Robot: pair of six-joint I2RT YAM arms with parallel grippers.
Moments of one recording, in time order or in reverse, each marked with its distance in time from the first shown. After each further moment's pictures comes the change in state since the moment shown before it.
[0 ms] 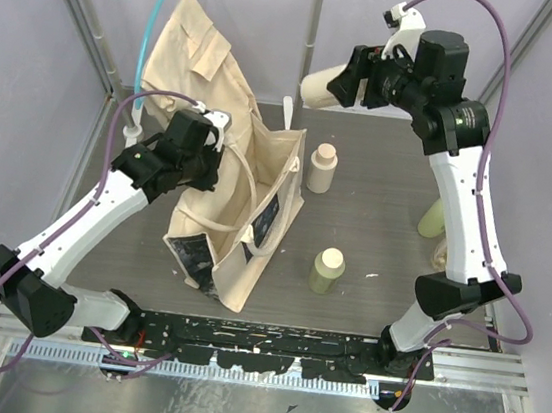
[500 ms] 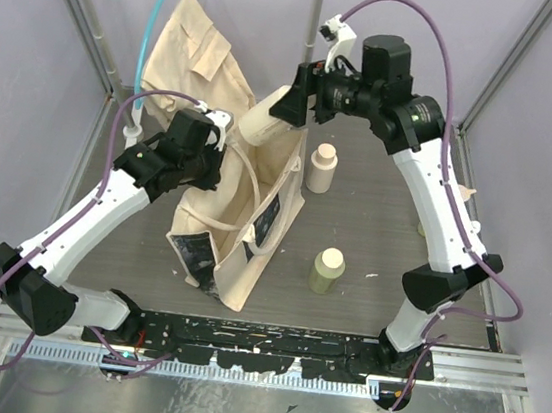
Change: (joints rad) left arm 0.000 0.014 -0.002 0.029 0.024 -0.001; right arm 0.171 0.047 0.014 0.043 -0.262 0.089
